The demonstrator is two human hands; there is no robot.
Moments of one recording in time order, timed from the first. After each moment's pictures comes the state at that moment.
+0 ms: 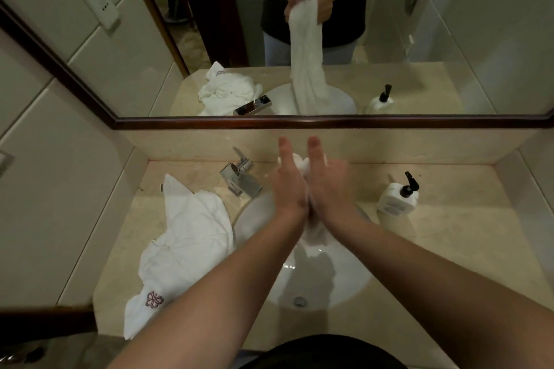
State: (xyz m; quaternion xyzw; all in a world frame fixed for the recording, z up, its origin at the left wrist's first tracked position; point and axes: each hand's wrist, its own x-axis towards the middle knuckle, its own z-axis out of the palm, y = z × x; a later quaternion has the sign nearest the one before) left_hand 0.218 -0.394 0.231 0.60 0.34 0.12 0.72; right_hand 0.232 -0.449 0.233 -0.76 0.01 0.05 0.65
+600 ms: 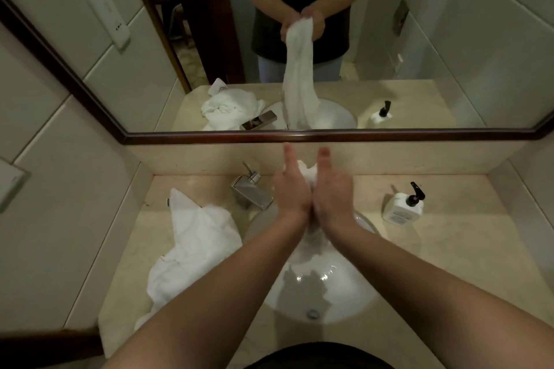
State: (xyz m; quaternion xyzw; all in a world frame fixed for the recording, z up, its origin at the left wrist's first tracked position) left_hand 0.211 -0.351 0.239 0.63 0.30 0.08 0.71; right_hand 0.217 -0.408 0.246 -0.76 0.06 0.02 0.64
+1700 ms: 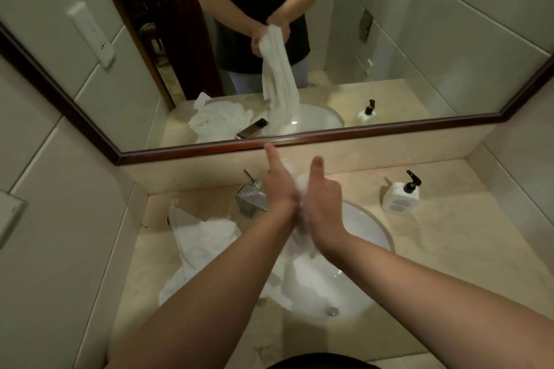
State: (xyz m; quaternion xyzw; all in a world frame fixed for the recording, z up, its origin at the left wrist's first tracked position) left_hand 0.196 -0.298 0.236 0.61 0.30 0.02 0.74; right_hand 0.182 -0.354 0.246 -0.79 0.09 -0.02 0.61
